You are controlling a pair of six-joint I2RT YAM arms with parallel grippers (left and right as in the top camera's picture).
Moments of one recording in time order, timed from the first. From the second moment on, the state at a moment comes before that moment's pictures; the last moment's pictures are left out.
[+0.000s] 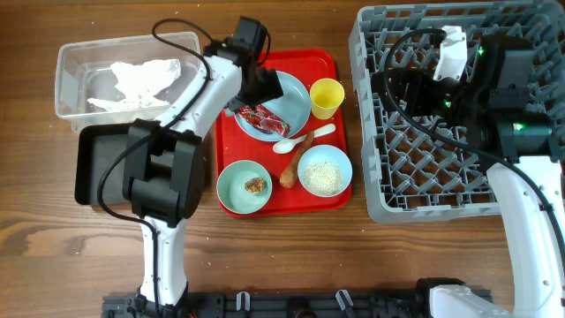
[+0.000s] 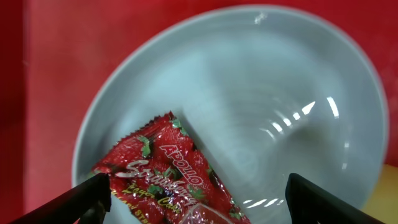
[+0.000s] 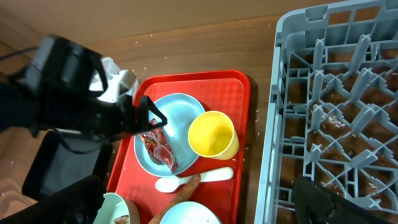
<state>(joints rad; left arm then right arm) -0.35 2.21 1.76 -0.87 0.05 -0.66 0.01 1.33 1.30 -0.69 -0.48 0.14</state>
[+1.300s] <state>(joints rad) 0.05 2.19 2.17 -1.13 0.02 -0.39 0.01 1.36 1.30 -0.67 -0.47 0.18</state>
